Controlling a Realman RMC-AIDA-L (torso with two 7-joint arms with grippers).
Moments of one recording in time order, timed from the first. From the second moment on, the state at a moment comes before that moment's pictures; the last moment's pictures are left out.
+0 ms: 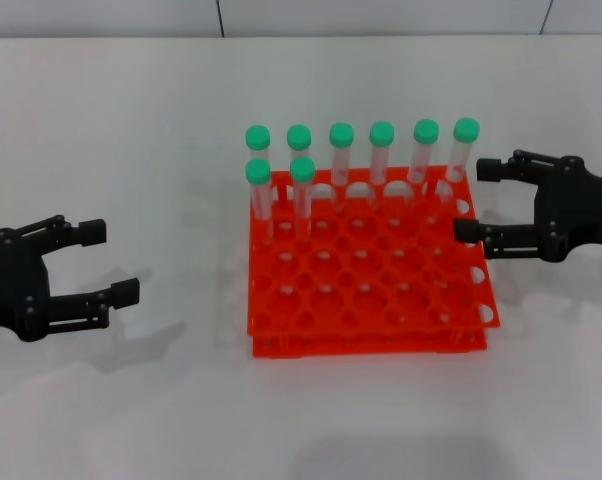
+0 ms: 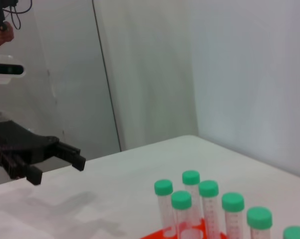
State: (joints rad) left arm -0.16 -2.02 0.81 1.00 1.79 1.73 -1.45; right arm 0.37 1.98 -1.17 -0.83 -1.54 -1.42 1.37
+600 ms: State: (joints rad) left arm -0.22 -2.02 0.80 0.97 1.85 1.73 -1.47; right arm 0.38 1.98 -1.17 -0.81 -1.58 -1.43 1.37
